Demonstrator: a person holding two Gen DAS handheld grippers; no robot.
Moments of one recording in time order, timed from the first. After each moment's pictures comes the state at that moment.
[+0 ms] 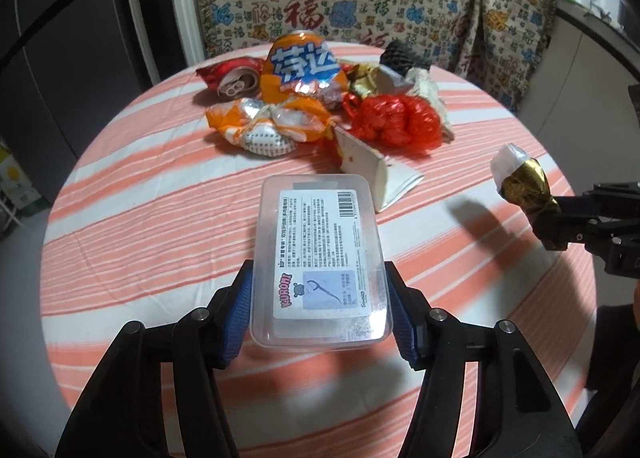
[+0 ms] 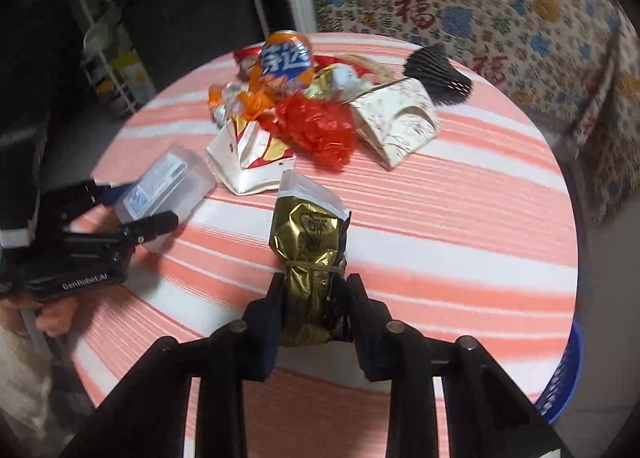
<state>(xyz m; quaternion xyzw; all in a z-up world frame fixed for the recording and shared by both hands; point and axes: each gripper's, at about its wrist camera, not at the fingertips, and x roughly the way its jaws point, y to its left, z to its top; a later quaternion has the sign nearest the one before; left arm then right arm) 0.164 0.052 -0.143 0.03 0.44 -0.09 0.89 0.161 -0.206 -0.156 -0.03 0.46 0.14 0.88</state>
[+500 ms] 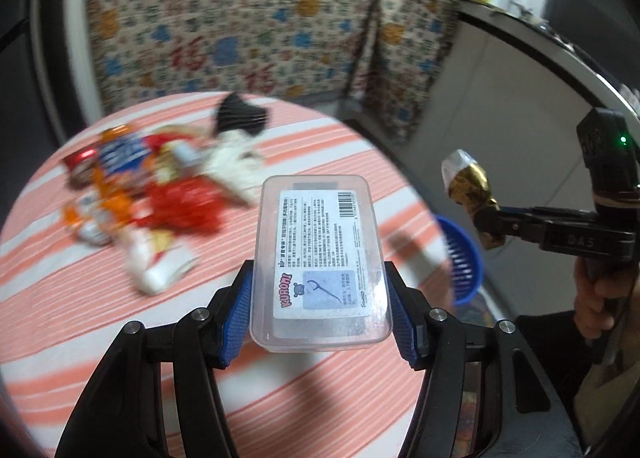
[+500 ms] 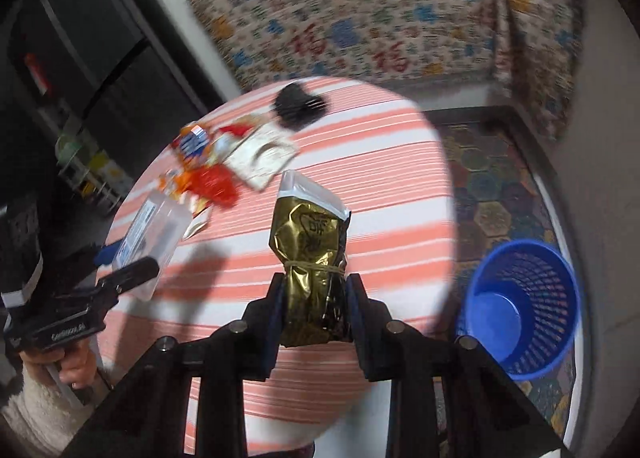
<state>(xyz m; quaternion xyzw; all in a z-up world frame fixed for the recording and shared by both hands) 0.159 -0.097 -0.088 0.02 0.41 -0.24 0.88 0.106 -0.353 -0.126 0.12 0.41 0.06 0.90</state>
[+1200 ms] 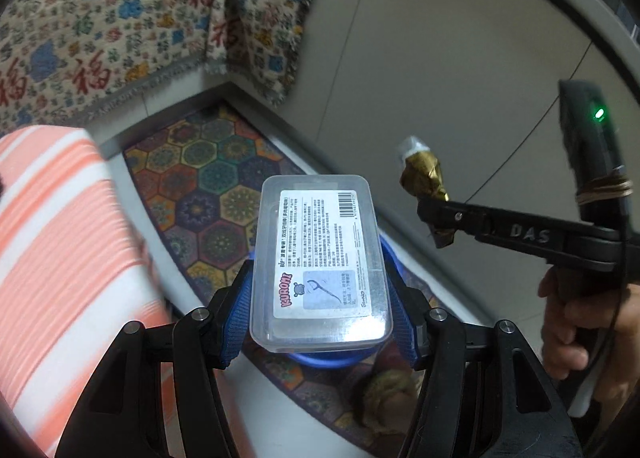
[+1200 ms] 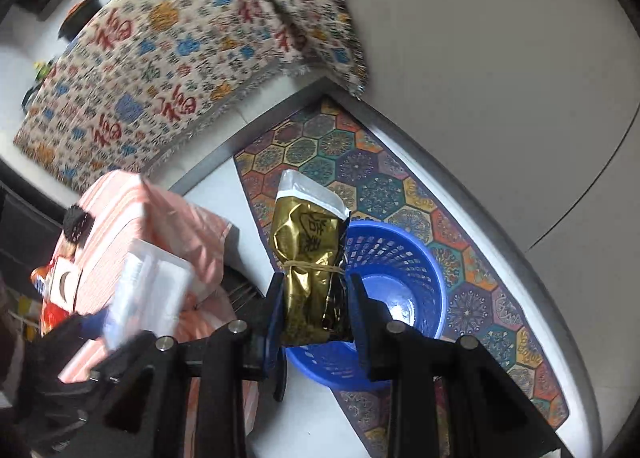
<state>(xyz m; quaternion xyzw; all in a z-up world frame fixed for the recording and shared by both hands) 0.215 -0.380 -0.159 0.08 0.47 -0.37 0.80 0.091 -0.608 -0.198 0.27 0.40 -0.16 0.86</state>
